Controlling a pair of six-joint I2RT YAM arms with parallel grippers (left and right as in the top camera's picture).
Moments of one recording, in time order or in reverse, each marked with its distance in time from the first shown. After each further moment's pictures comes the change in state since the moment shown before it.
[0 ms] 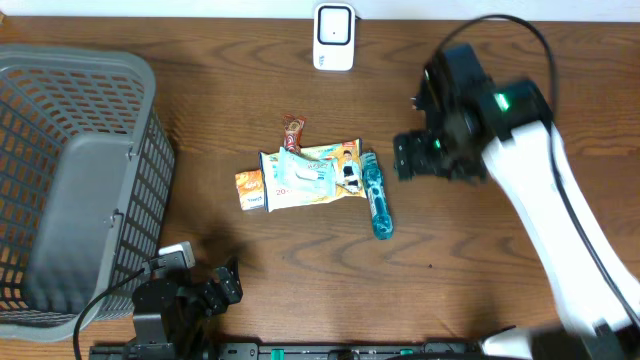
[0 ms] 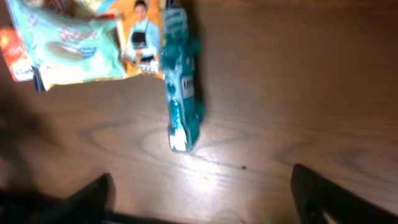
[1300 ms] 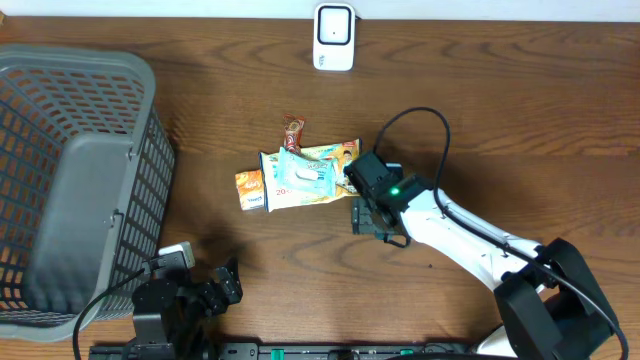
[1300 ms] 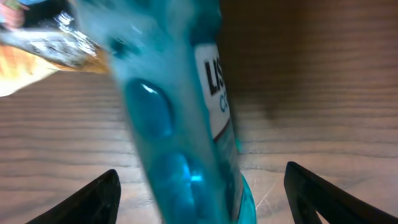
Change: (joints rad) left arm 0.000 0.000 0.002 -0.003 0.000 0.000; right arm 0.277 0.121 -0.655 0.671 0.192 0.373
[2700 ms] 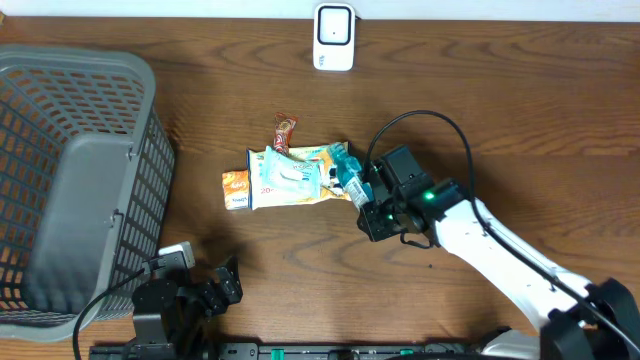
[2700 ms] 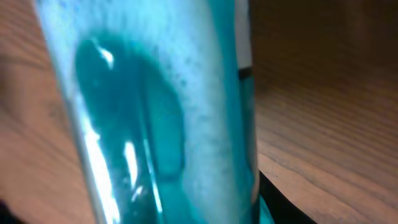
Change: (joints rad) left arm 0.000 0.000 0.000 0.000 0.000 0.000; right arm -0.091 -0.185 -0.054 0.046 -0.337 -0.443
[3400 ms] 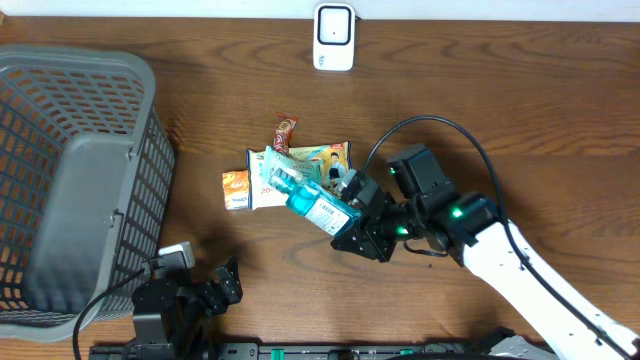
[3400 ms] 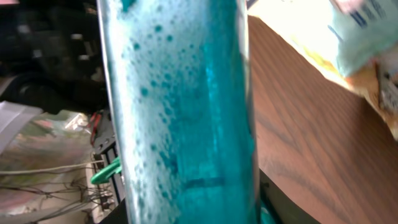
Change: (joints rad) left arm 0.000 0.000 0.000 0.000 0.000 0.000; right arm 0.000 -0.187 0.000 -0.002 -0.487 -0.380
